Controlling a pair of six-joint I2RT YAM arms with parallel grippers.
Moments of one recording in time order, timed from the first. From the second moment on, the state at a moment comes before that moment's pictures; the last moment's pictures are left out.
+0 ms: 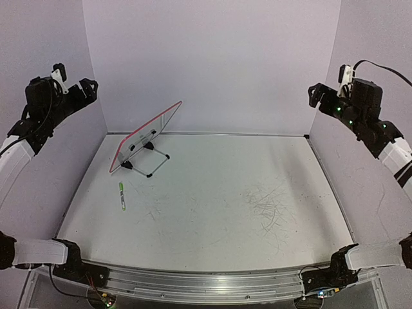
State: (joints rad) left arm -0.15 1.08 1.25 -0.21 -0.07 -0.38; right arm 0.28 1.13 1.31 -0.28 0.24 0.27
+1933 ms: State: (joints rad) left arm -0.48 1.73 1.70 -0.92 -0.15 -0.22; right arm 0.55 1.55 1.26 -0.11 -0.23 0.42
